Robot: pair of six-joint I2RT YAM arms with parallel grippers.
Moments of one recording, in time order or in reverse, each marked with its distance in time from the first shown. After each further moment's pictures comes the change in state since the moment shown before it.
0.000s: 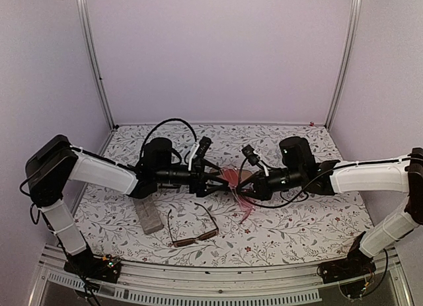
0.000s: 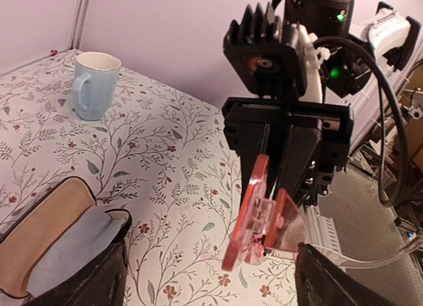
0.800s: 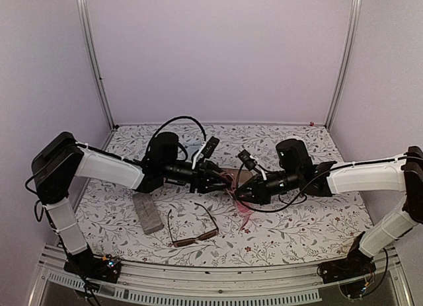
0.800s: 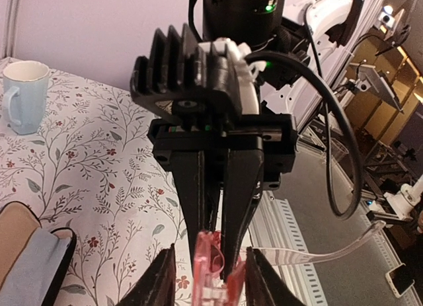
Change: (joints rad) left arm 0.001 0.061 0.109 -0.035 0.267 0.010; right arm 0.018 0.027 -0.002 0.010 -0.084 -0.030
